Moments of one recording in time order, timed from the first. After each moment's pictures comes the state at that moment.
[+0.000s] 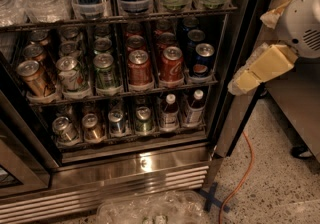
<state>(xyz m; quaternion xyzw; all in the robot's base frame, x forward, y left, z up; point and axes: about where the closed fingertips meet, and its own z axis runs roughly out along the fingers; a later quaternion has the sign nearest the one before) 0.477 -0.174 0.994 -0.49 0.80 0.02 0.34</state>
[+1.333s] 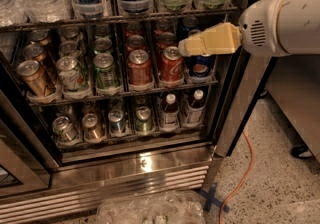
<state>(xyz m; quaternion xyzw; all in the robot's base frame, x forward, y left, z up) 0.522 -0.124 1.009 -0.24 0.83 0.12 0.48</state>
